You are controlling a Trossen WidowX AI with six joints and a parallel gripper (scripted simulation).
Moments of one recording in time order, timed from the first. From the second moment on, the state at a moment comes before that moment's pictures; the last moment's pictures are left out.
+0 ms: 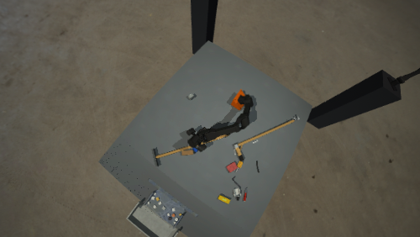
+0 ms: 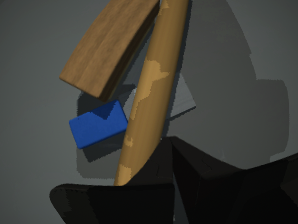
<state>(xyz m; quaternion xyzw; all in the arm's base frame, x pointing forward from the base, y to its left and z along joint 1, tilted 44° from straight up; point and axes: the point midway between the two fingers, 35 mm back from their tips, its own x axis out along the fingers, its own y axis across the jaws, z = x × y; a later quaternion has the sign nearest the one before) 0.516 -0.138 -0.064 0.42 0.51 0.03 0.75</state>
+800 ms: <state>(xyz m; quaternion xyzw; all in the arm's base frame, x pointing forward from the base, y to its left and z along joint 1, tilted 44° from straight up) 0.532 -0.126 -0.051 0.42 0.51 0.03 0.75</state>
